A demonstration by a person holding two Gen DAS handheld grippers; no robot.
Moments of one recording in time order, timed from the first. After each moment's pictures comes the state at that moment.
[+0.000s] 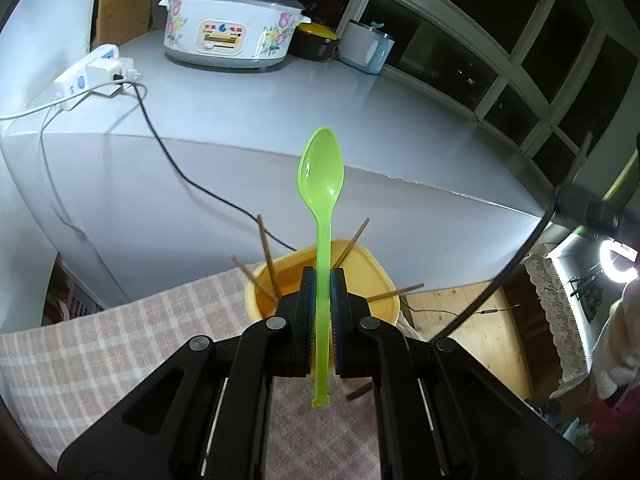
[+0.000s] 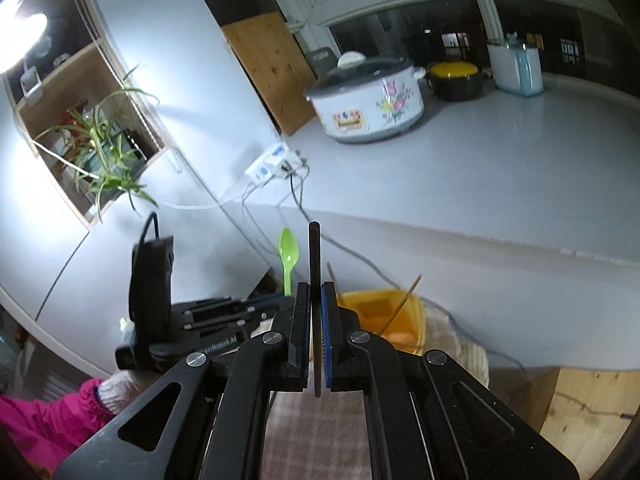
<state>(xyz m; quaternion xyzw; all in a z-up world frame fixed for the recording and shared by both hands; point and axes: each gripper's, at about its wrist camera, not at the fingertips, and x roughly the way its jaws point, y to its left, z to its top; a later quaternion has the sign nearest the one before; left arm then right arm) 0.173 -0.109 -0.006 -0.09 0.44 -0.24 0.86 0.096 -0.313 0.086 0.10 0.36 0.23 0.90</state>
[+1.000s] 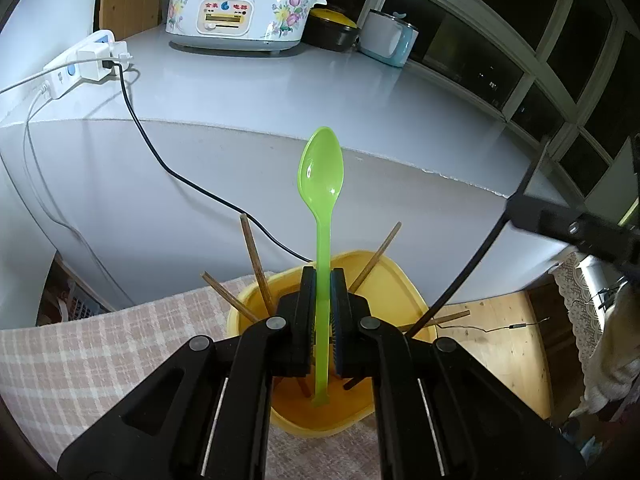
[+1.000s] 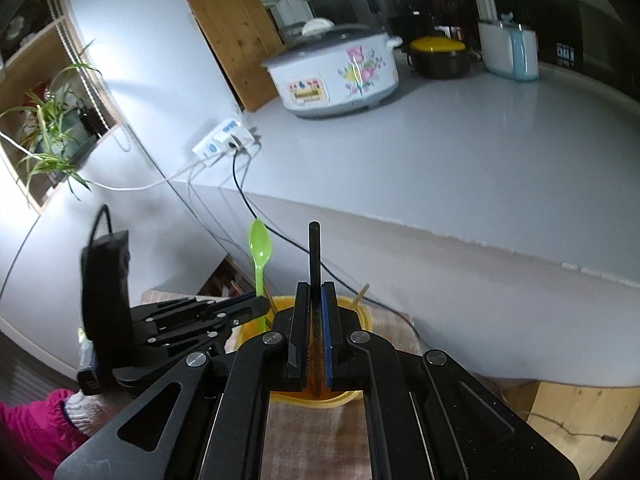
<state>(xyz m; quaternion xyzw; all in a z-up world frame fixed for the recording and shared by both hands) 0.198 -0.145 -0.054 -0.08 0.44 -0.19 0.87 0.155 -0.329 0.021 0.06 0.41 0.20 0.89</state>
